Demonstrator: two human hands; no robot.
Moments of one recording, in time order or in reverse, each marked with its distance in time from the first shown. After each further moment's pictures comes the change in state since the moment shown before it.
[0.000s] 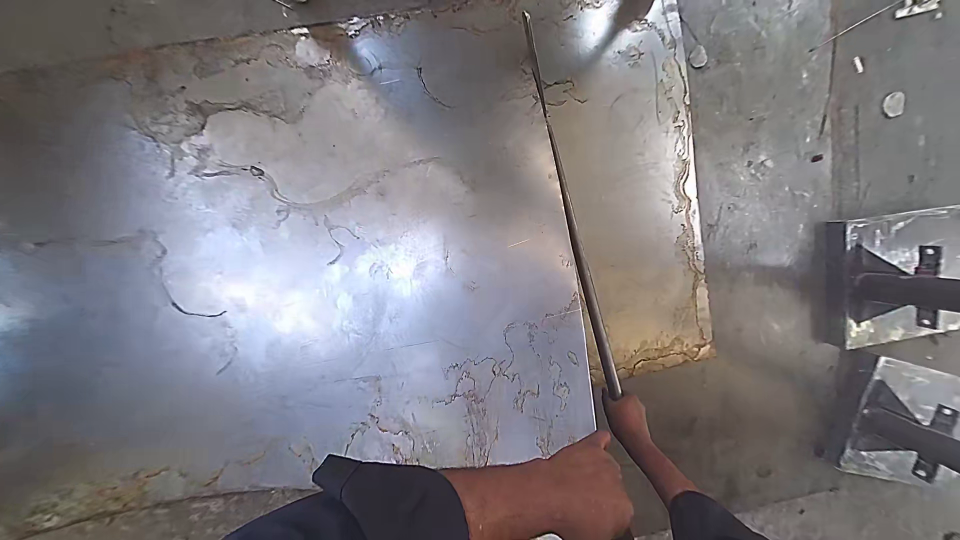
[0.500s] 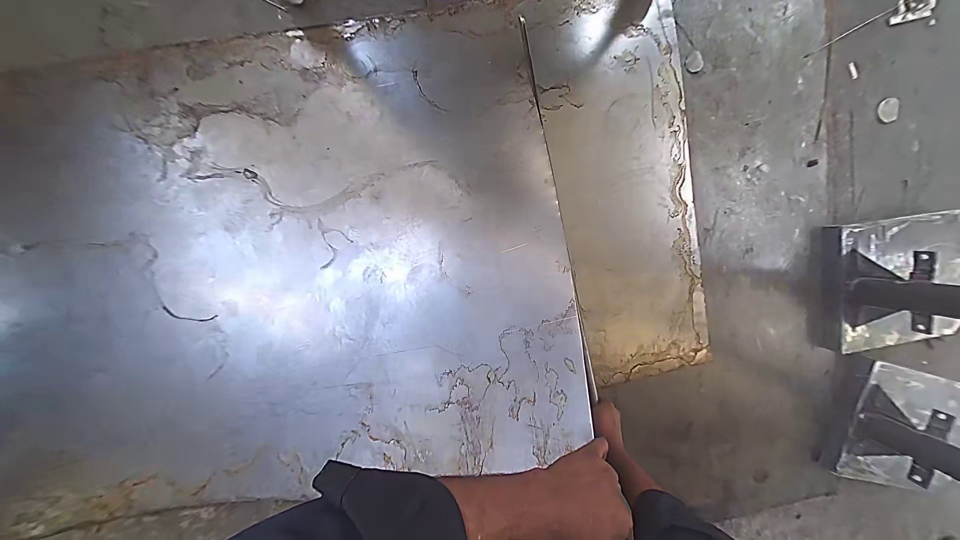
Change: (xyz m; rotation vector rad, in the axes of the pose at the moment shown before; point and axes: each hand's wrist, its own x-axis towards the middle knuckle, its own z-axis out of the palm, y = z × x) left_hand 0.007 -0.005 -0.001 -0.031 0.052 0.017; right_hand -0.014 -0.028 0.018 0.029 -0.101 0.025
